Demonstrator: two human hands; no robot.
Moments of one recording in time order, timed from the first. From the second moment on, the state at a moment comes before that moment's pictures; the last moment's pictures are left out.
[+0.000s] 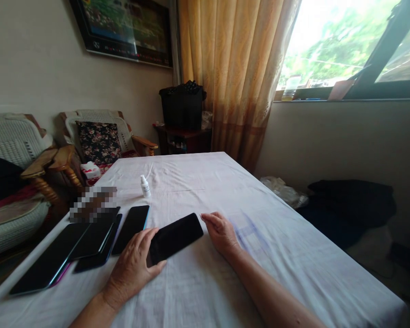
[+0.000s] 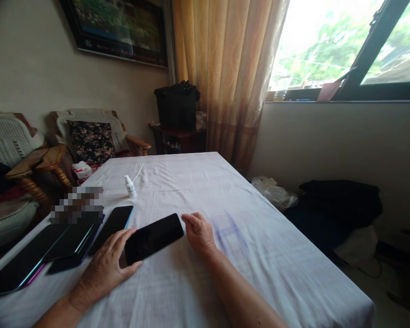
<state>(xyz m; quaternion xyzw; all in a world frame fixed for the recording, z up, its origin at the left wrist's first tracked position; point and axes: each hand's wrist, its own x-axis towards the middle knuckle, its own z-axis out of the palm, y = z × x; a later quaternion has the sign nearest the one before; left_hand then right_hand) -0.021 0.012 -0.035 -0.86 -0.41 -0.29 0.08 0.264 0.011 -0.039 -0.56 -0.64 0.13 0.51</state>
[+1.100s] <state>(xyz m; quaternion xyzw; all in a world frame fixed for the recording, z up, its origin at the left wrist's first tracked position) -0.017 0.004 -0.033 -0.86 -0.40 -0.29 0.06 0.242 0.002 -0.034 -0.59 -0.74 -0.05 0.31</state>
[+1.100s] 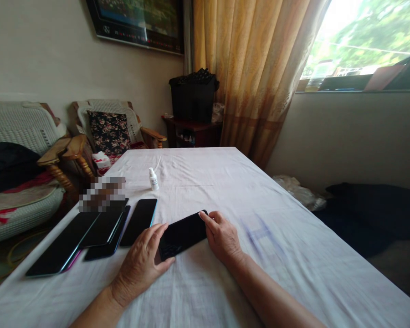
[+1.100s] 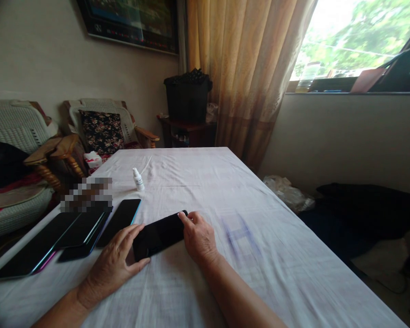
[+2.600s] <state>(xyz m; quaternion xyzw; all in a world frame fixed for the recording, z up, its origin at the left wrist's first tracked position) -0.018 0.007 -0.036 -0.86 -0.43 -0.28 0.03 0.236 -0.007 -0.016 -0.64 -0.75 -0.01 0.17</state>
